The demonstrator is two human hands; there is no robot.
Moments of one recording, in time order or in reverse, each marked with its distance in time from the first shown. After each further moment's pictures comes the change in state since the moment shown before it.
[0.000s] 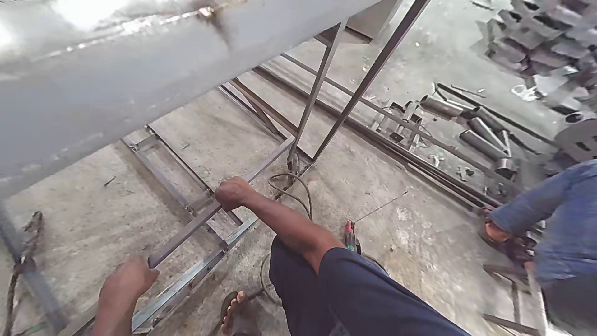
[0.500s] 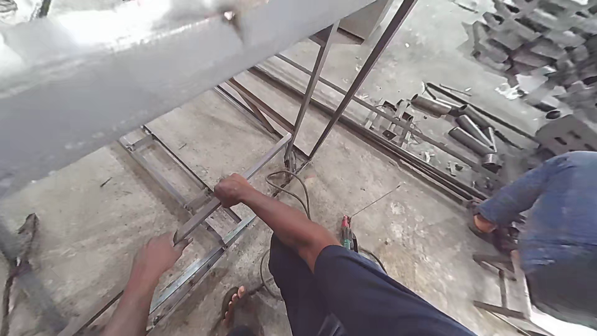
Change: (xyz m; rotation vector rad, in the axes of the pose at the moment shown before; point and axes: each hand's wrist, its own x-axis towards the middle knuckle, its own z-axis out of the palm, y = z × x) left_hand -0.002 0.055 -0.021 -0.076 0.060 0.215; right_hand -0.003 -0.004 -0.001 0.023 0.012 0.061
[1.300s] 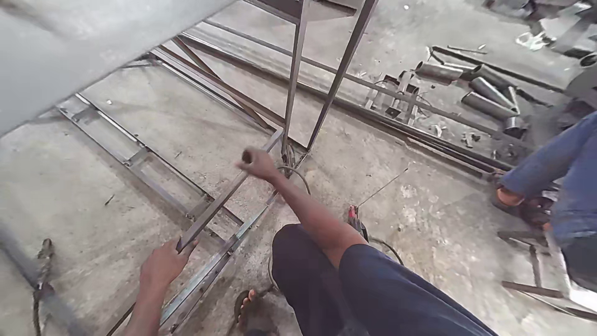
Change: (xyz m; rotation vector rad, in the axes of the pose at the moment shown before) left_hand 0.011 0.012 0.006 0.020 0.095 0.015; right_hand -0.054 0.113 -0.006 0.699 0.623 0.370
